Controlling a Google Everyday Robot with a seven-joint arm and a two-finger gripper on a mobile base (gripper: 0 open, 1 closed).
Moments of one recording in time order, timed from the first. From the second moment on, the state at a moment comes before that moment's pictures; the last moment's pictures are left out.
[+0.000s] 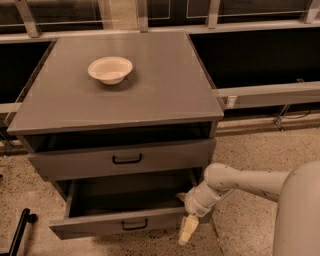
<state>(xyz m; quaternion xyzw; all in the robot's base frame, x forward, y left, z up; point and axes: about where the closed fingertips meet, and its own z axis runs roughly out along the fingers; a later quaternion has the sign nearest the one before) 0.486 -0.085 0.407 -0.65 0.70 0.25 0.15</state>
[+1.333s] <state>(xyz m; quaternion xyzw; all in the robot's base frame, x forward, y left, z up) 0.437 -0.106 0.428 -0.62 0.74 0.26 0.07</state>
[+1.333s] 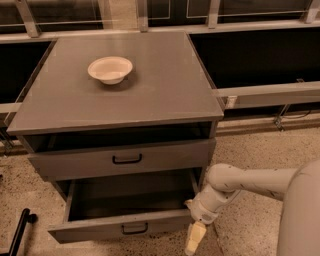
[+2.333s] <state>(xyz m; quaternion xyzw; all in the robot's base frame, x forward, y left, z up) 0.388 -0.137 0.448 -0.59 0.74 0.32 0.01</state>
